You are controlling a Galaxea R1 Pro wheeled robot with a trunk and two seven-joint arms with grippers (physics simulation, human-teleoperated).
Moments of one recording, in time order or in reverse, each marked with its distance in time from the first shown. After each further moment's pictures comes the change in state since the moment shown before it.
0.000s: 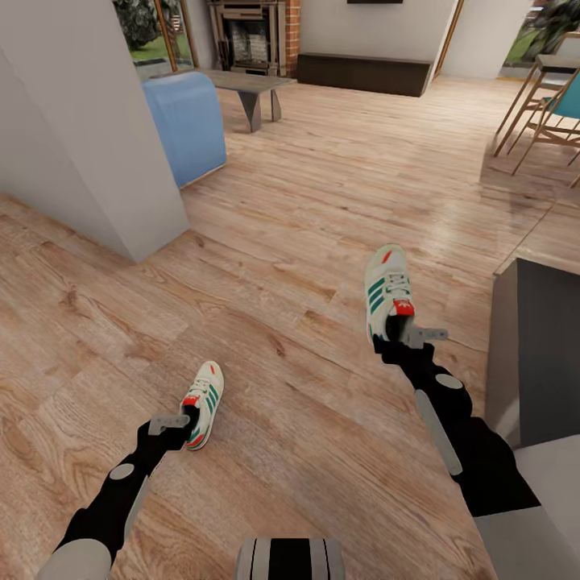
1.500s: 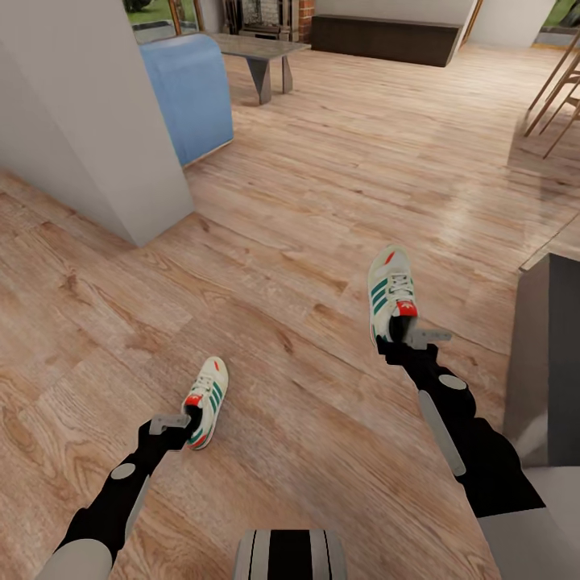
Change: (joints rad) left arm 0.002 -0.002 -0.008 -0.005 -0.002 -0.001 0.000; right arm 0.003 -0.013 -0.007 0.002 0.009 0.002 0.004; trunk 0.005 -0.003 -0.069
